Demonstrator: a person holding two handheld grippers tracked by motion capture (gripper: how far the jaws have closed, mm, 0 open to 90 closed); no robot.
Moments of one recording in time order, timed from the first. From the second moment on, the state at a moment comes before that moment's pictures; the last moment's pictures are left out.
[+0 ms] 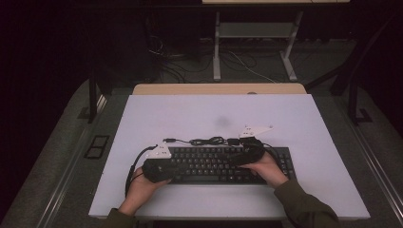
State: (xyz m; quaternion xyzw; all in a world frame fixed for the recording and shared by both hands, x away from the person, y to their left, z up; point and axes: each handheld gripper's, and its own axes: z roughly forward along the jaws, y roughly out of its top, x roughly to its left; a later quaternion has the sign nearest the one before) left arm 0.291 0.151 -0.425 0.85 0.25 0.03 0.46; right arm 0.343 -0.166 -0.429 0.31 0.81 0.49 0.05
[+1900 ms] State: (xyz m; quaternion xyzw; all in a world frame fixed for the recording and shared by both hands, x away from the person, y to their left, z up) left arm 0.294 0.135 -0.432 0.86 0.24 0.01 0.45; right arm 0.342 -0.167 -0.429 0.31 0.81 0.49 0.05
